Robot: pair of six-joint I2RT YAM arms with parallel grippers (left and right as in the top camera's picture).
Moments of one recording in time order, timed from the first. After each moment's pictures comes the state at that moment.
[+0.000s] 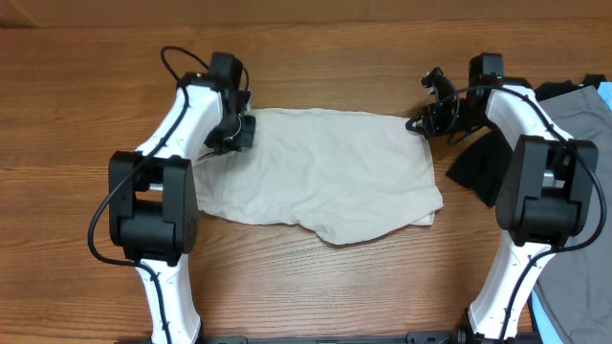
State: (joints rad) left arm -0.15 2.16 1.68 -1.00 0.02 -0.04; right arm -0.11 2.21 1.63 -0.82 -0.65 -0.40
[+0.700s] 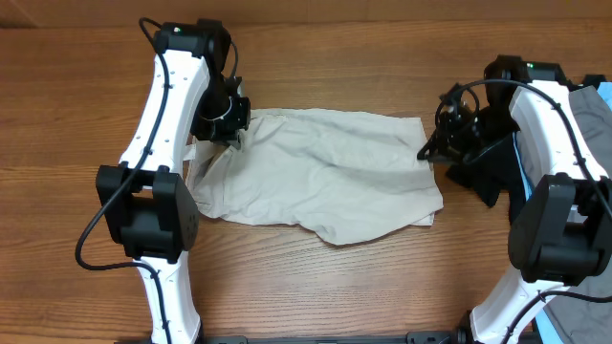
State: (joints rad) left arm -0.15 2.17 2.08 -1.62 0.19 -0.14; right arm -0.11 1.97 1.62 -1.43 -0.62 -0.06
